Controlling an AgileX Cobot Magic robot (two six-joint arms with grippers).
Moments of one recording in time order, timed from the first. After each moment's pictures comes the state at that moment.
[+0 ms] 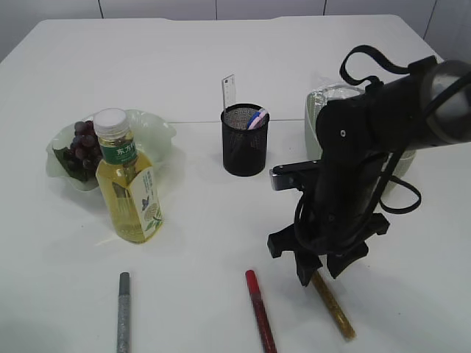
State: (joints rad) left arm -0.01 1.19 -0.77 -0.23 0.90 0.11; right arm 0.49 1.95 -1.18 0.09 0.87 0.18
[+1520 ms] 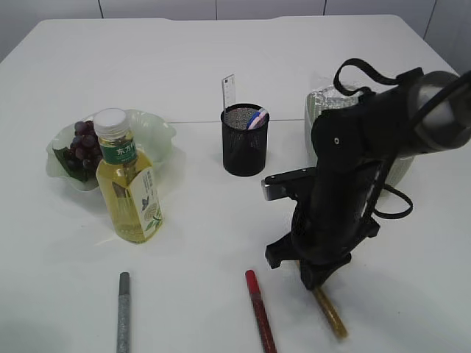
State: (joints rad) left arm -0.01 1.19 -0.77 -0.24 0.91 0.11; right arm 0.49 2.00 -1.19 0.11 0.85 0.09
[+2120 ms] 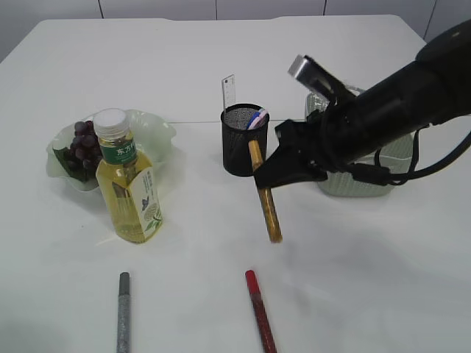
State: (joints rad) left arm -0.01 1.19 -0.77 -0.25 0.91 0.11; right arm 0.25 1.83 -1.19 1.03 0.93 -0.78
